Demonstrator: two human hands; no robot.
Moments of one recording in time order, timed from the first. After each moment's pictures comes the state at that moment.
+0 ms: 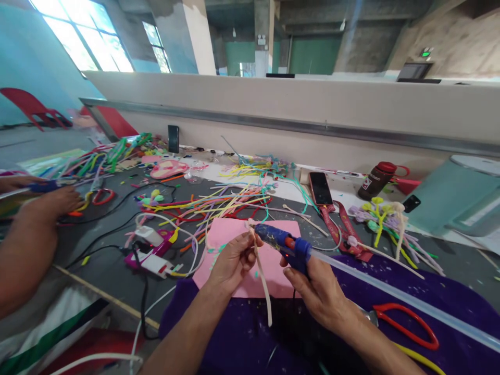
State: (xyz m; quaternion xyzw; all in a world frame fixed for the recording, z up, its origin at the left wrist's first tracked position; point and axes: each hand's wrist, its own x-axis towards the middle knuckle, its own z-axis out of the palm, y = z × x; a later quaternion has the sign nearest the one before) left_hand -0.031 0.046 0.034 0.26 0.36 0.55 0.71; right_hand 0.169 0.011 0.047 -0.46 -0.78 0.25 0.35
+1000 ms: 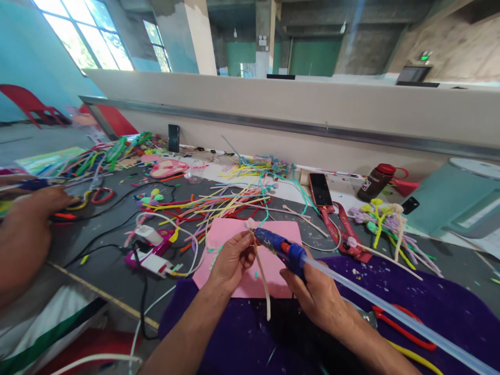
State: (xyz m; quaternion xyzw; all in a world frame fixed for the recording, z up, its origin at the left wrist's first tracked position) left_hand -0.032 0.046 0.029 0.28 0.35 0.57 0.69; right_hand 0.161 0.009 0.044 -0.49 -0.81 0.12 0.31
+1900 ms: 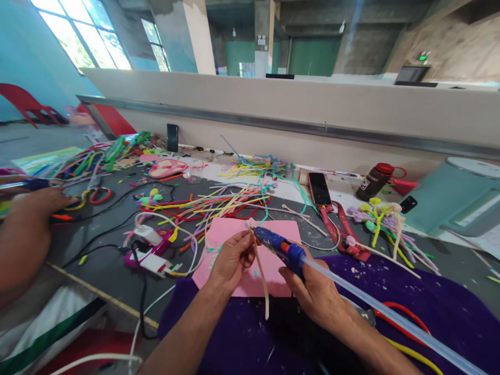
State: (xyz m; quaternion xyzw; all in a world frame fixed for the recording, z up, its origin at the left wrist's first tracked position) left_hand -0.030 0.047 0.027 0.29 0.36 0.57 0.68; right_hand 0.160 0.010 0.046 -0.47 -0.82 0.10 0.31
